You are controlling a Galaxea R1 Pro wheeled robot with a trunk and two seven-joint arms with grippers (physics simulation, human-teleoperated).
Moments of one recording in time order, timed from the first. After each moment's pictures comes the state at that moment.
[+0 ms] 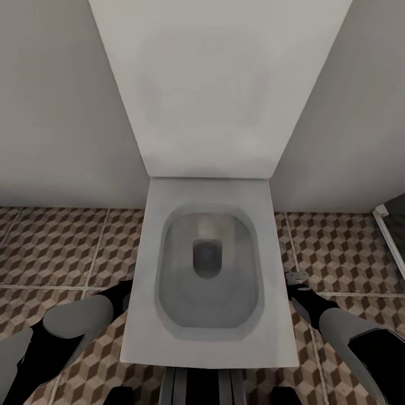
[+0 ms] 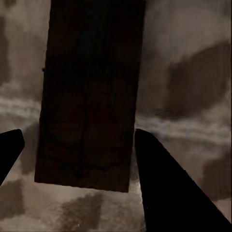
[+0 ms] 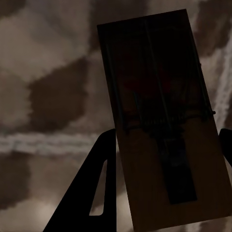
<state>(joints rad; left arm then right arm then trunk) -1.05 0.01 -2.12 -0.06 2.18 0.18 0.21 -0.96 -0.15 0.40 -0.08 -0.28 0.09 -0.05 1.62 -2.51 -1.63</state>
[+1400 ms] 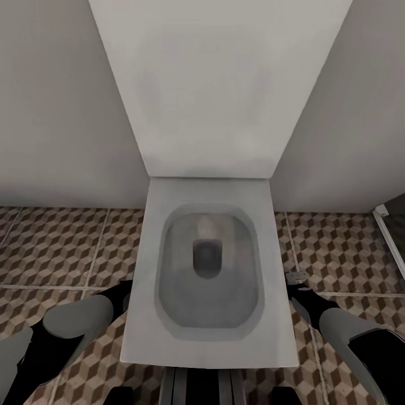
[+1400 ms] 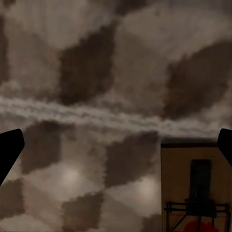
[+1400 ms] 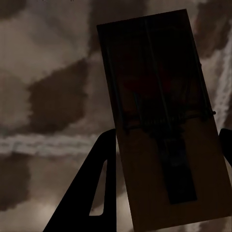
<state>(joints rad) -1.05 0.01 -2.12 -0.06 2.18 0.18 0.21 -0.96 -0.15 0.40 -0.08 -0.28 0.09 -0.05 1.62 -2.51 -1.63</state>
